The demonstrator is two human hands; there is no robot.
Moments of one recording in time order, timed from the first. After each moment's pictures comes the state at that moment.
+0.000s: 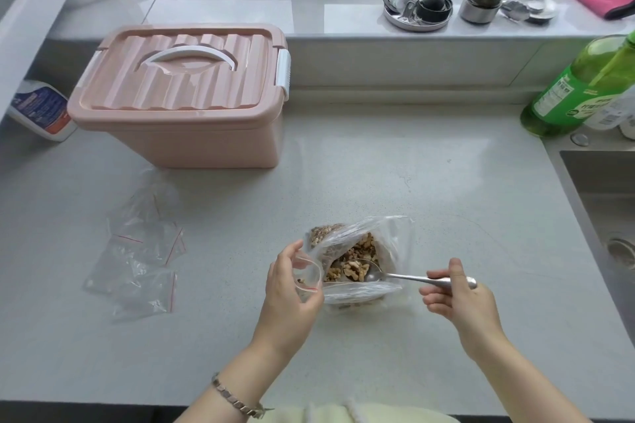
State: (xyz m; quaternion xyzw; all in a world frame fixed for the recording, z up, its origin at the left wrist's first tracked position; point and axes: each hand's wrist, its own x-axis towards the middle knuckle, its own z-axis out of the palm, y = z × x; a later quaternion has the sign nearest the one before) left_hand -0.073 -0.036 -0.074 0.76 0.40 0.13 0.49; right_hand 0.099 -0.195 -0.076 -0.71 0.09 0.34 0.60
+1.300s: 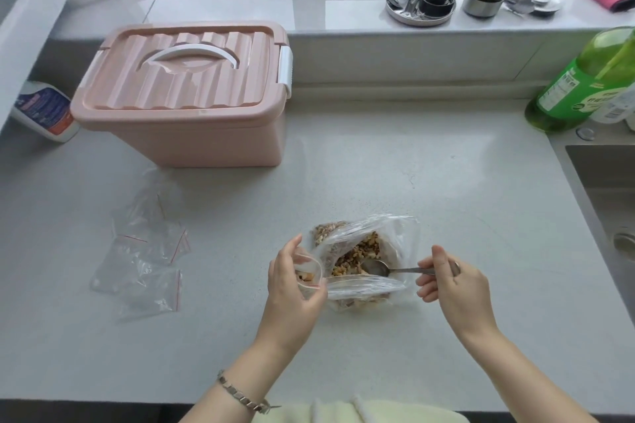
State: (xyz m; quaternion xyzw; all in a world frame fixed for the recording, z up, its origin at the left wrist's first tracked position) left_hand -0.074 -0.035 -0.076 0.77 0.39 0.15 0.49; right_hand 0.093 -0.179 -0.076 -0.81 -0.06 0.26 0.52
